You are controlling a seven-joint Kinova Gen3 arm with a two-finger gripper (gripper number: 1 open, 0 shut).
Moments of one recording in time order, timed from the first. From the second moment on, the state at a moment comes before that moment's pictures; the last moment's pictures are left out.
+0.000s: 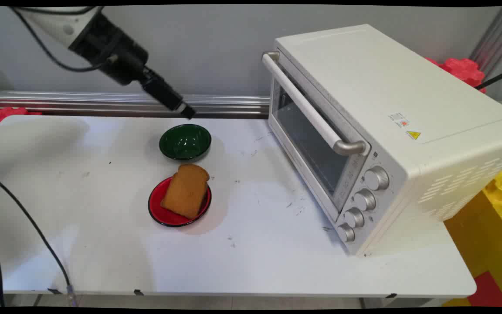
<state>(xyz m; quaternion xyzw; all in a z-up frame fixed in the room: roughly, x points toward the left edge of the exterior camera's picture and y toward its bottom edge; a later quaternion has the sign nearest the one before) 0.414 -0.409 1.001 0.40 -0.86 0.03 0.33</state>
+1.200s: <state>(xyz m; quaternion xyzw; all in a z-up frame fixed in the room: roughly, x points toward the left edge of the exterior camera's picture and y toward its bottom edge) 0.296 -0.465 1.068 0.35 -0.86 0.07 0.36</state>
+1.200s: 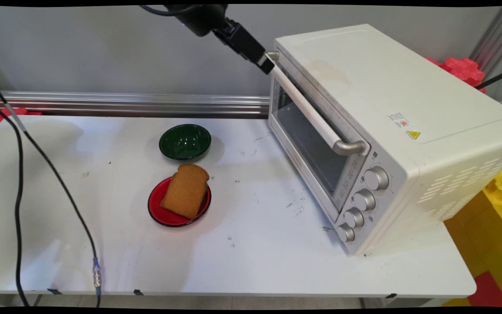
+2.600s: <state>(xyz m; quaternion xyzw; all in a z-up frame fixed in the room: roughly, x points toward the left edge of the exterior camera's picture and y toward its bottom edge) 0.258 -0.494 1.057 0.30 -0.88 0.09 0.36</state>
